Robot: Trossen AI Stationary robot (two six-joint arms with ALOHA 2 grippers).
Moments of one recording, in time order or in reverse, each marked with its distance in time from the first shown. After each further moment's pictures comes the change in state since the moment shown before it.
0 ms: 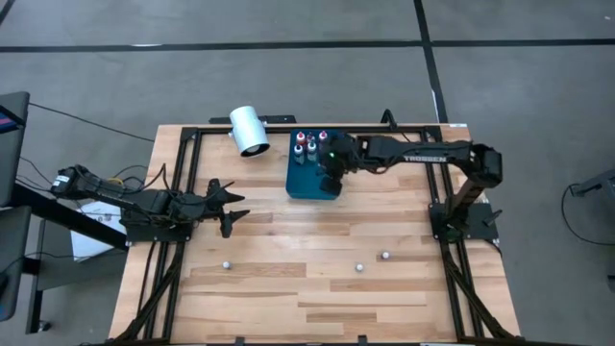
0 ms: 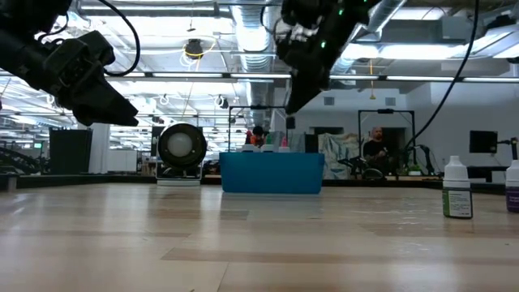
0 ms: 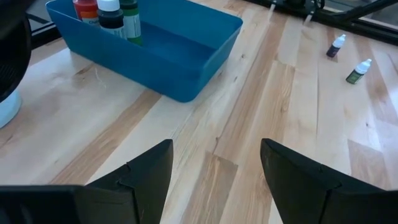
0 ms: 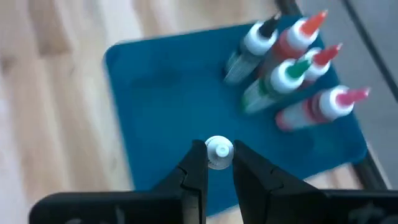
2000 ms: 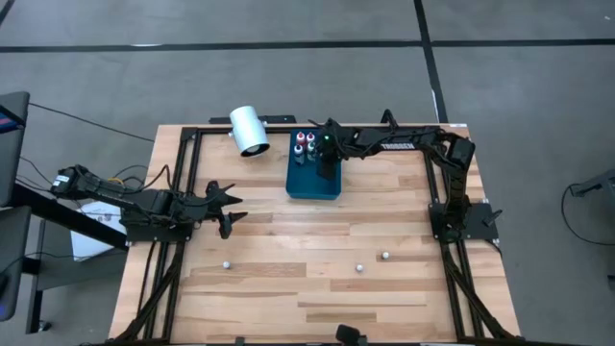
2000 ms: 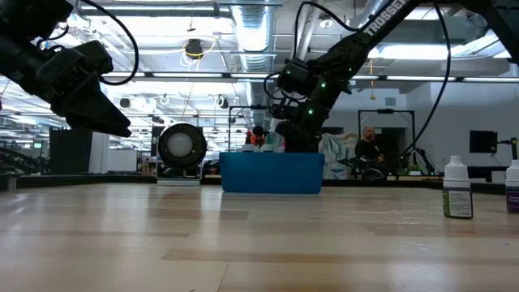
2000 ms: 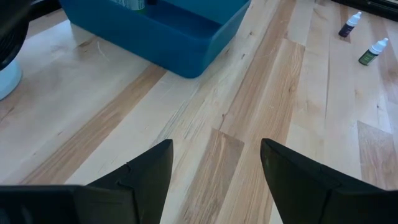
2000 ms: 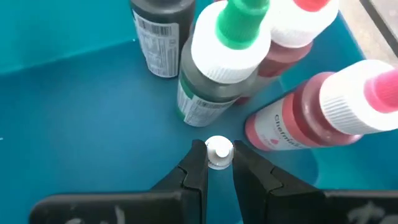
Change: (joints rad) left arm 0.000 0.000 0.000 -0.087 0.019 -0.056; right arm -0.230 0.240 -0.097 0.351 -0.121 -0.108
